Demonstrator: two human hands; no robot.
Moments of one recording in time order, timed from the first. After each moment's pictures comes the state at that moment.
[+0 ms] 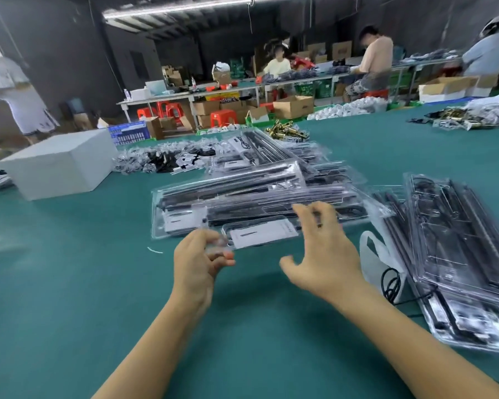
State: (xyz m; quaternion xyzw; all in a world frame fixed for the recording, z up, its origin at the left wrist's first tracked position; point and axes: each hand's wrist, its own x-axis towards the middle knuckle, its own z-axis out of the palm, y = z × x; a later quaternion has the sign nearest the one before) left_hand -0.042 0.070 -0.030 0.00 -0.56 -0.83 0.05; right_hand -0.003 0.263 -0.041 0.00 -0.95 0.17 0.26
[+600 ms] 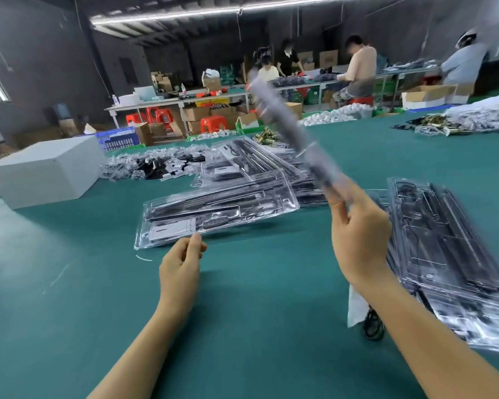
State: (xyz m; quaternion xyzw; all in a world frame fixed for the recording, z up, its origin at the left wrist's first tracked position) left_hand -0.060 0.054 -0.059 -0.03 -0.77 -0.61 0.19; right_hand 0.000 0.298 0.000 -0.06 -0.79 0.26 0.55
